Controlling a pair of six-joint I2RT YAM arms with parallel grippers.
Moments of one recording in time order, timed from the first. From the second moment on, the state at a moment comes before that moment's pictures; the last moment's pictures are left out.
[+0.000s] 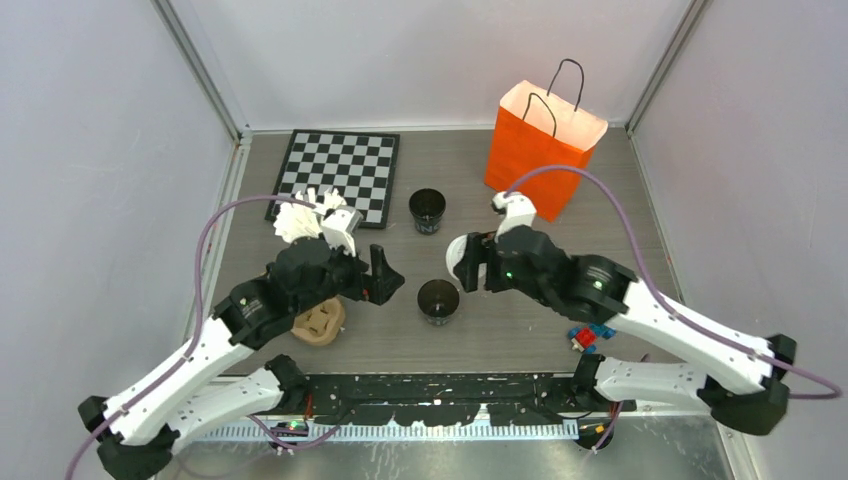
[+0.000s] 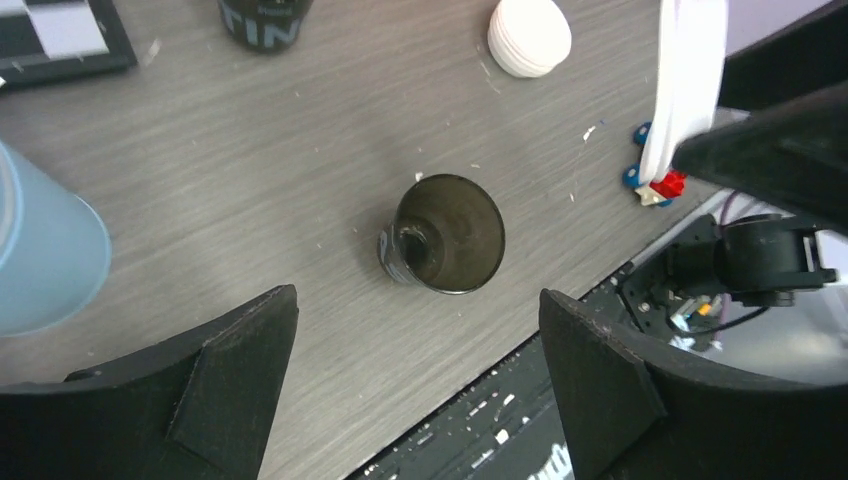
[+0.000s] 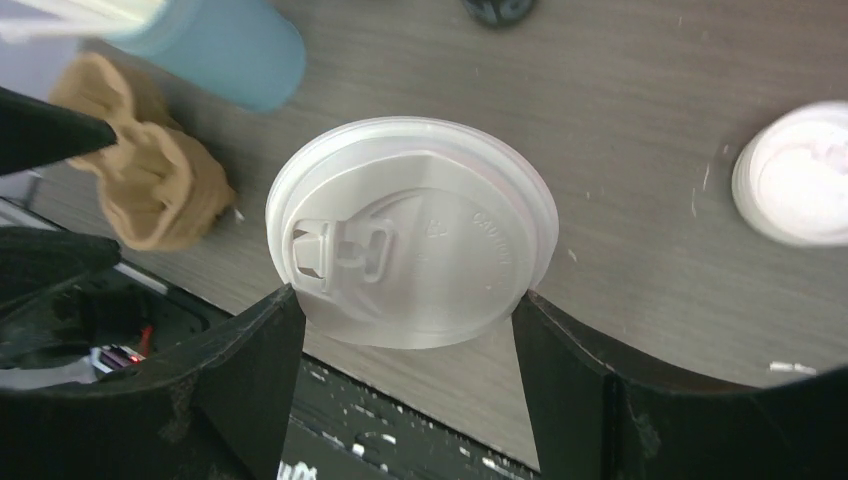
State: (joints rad) left arm -0.92 0.74 0.90 -0.58 -0.16 -0.49; right arm 1.05 0.95 1.07 -0.69 0.39 0.63
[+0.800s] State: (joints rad) left arm -0.59 0.22 0.72 -0.71 0.13 -0.45; right arm 1.09 1.55 1.36 -0.97 0.22 0.70
